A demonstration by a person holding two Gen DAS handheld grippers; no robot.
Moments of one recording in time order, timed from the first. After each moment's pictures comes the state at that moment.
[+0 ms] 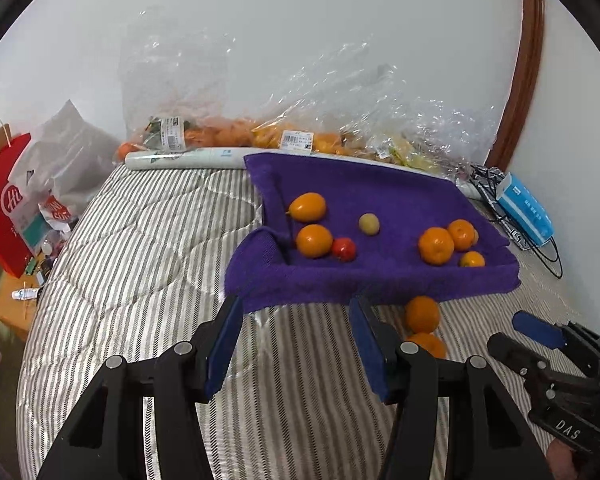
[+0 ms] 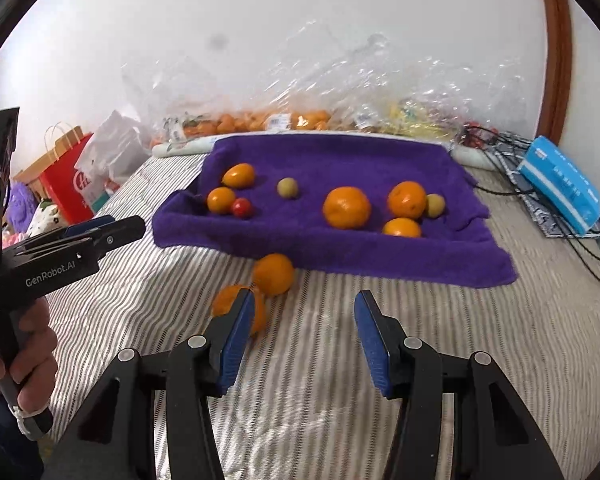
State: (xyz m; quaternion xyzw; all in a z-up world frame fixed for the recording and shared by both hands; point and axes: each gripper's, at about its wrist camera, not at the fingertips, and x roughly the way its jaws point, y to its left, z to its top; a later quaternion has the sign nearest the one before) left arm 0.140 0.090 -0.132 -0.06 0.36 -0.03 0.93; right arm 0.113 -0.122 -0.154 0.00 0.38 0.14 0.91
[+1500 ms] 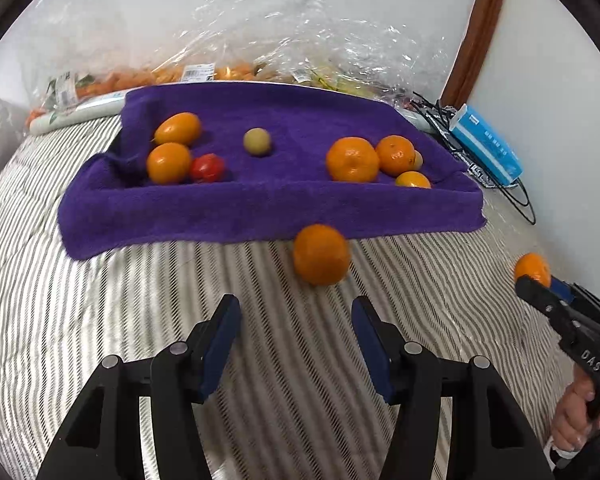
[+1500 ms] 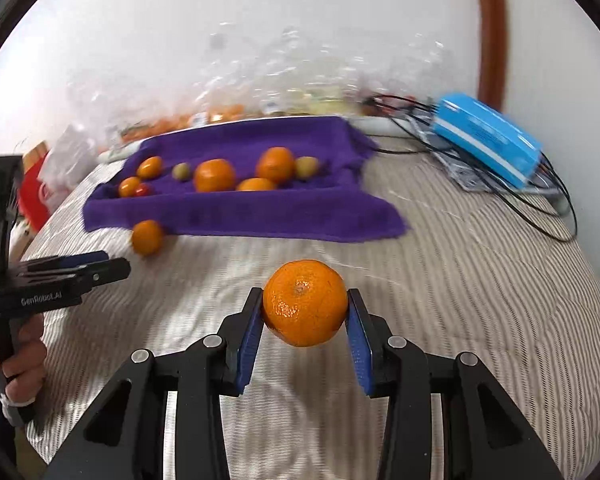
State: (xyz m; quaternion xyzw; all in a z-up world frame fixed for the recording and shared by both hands) left arm 0.160 -0.005 -0.190 -0.04 0.42 -0.12 0.90; right arm 0.107 -0.247 -0.191 0.02 0.37 0.08 0.93
